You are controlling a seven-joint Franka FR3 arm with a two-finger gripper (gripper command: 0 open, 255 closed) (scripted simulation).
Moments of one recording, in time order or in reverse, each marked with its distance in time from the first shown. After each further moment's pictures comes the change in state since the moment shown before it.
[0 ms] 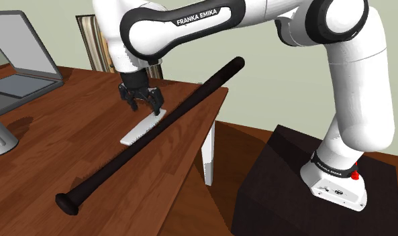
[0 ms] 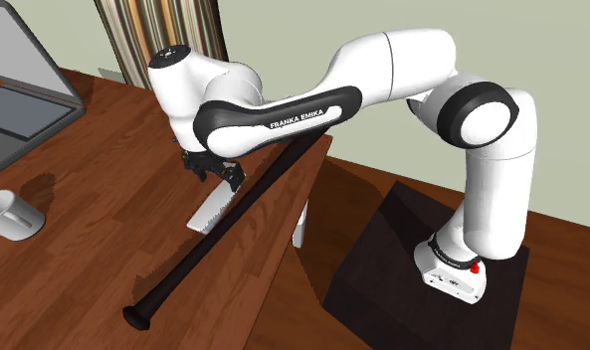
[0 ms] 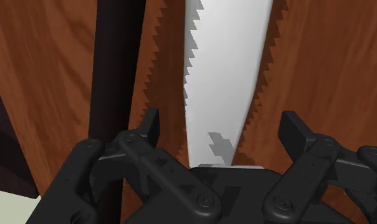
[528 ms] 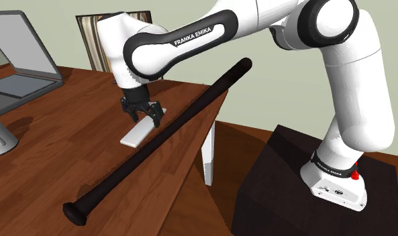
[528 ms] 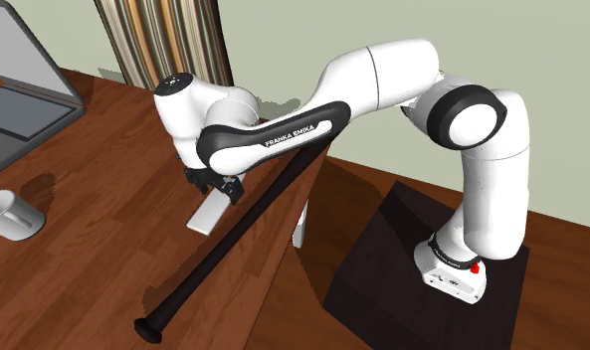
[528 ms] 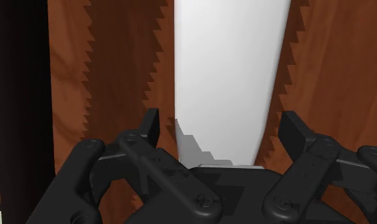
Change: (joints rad) arm 0.008 0.047 -0.008 -0.053 -0.004 0.081 0.035
